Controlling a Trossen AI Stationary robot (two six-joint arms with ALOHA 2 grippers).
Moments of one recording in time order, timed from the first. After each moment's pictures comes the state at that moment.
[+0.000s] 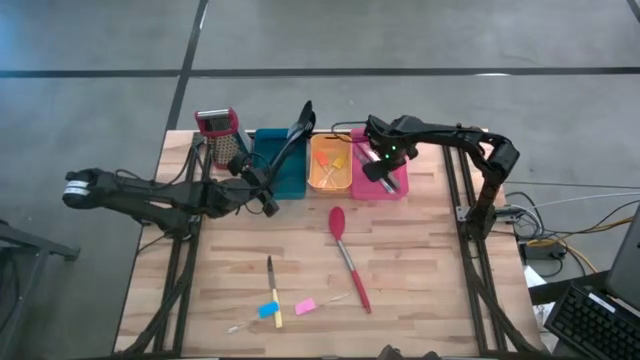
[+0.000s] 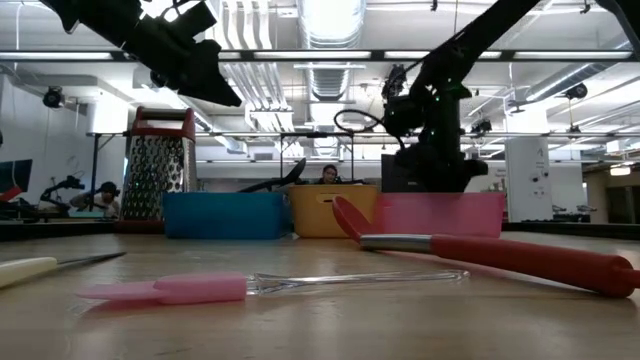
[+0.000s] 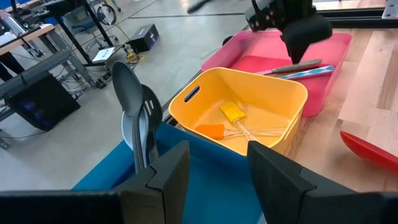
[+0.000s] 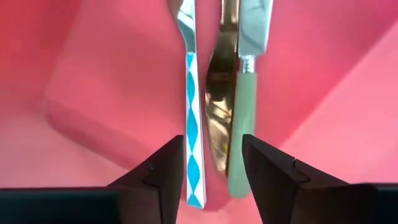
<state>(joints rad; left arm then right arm) 0.00 0.99 0.63 -0.07 -0.72 -0.05 -0.65 1.82 1.25 -0.95 -0.05 0.38</state>
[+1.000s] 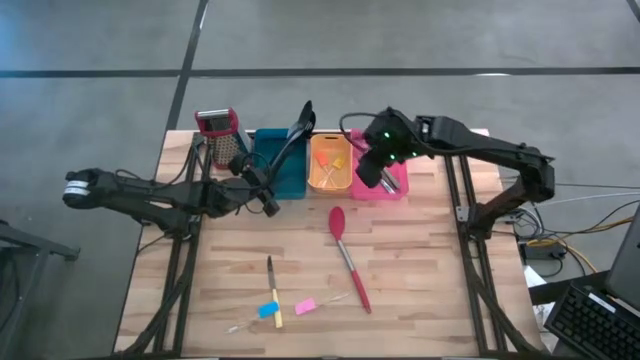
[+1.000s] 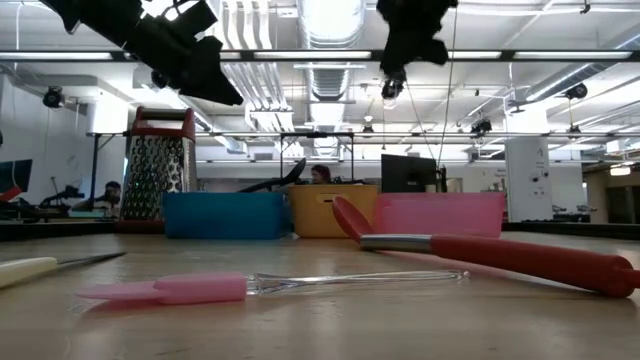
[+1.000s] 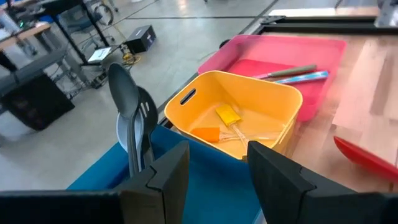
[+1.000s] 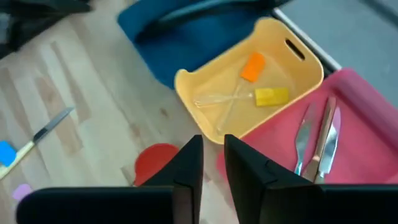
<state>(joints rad) 0.00 0.99 0.63 -0.05 -0.70 -0.06 -0.29 1.49 1.57 -0.97 0.04 0.36</state>
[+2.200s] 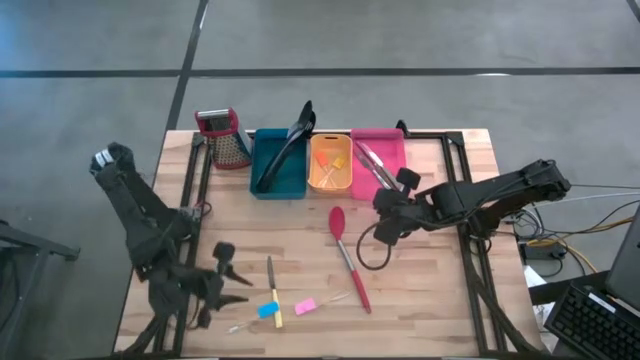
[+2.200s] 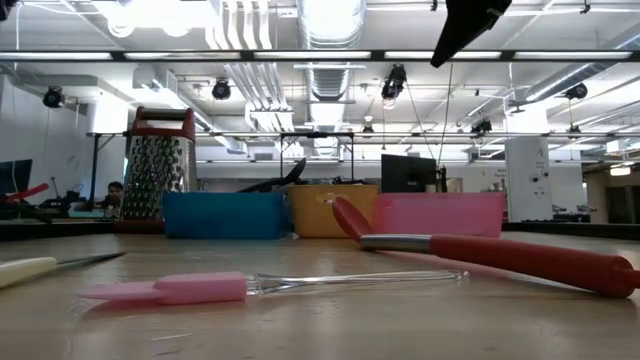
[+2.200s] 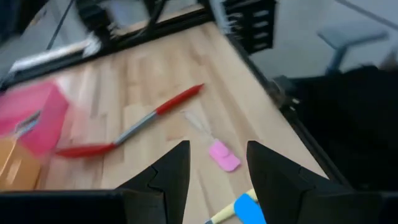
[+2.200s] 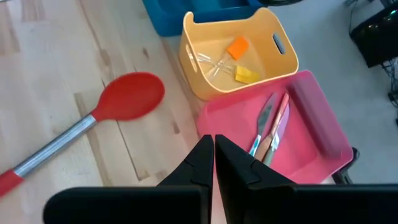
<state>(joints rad) -0.98 1.09 0.91 -0.43 -0.69 -0.28 0.26 1.40 1.31 -1.05 0.63 0.45</state>
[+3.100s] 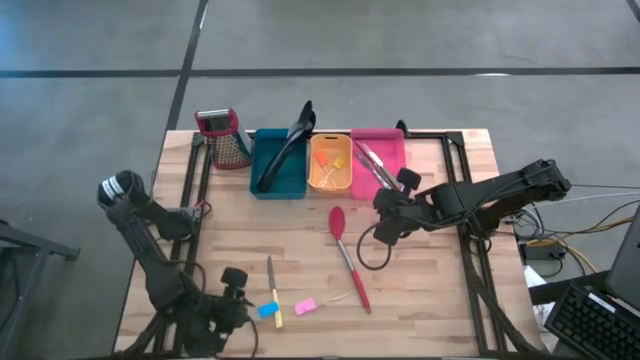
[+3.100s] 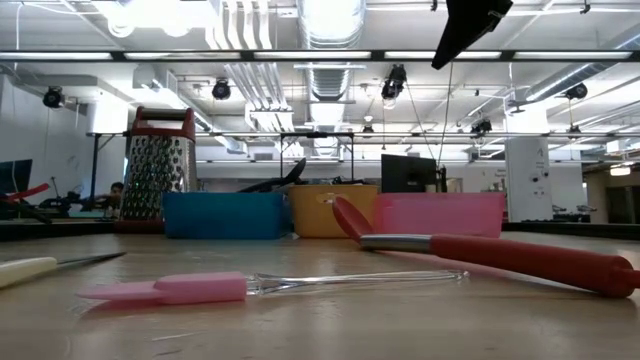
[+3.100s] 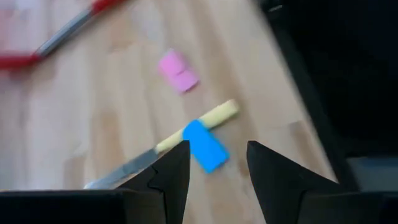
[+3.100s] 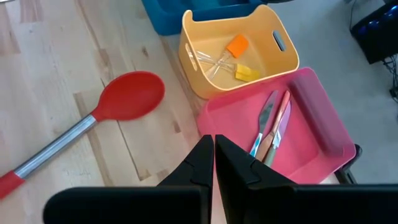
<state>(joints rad) -0.98 1.46 1.15 -0.75 -0.47 -0.58 0.26 1.40 1.30 -1.04 0.63 0.47</state>
